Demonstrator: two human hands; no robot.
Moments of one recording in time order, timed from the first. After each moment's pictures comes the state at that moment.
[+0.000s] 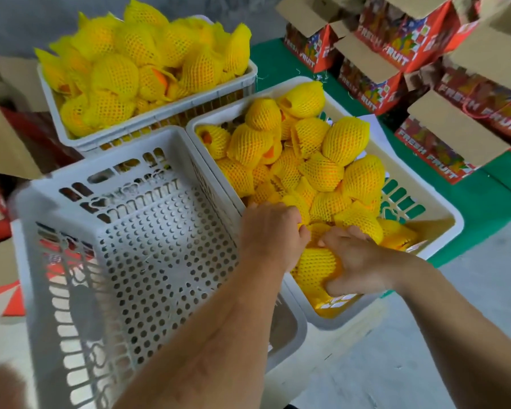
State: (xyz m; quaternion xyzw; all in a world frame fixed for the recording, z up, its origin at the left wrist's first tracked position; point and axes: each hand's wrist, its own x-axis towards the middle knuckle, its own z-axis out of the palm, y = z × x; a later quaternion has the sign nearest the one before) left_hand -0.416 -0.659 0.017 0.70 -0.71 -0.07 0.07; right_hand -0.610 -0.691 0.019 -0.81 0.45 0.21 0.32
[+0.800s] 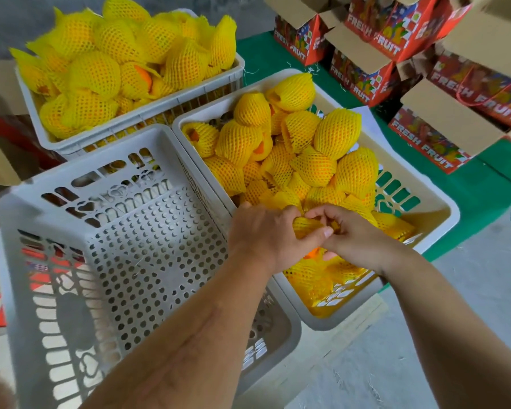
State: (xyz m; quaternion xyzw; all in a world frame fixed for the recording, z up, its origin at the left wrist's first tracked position) left_hand -0.415 -0.662 0.011 0.66 -0.75 -0.09 0.04; right_hand -0.608 -0.704 0.006 -0.68 0.50 -0.11 0.53
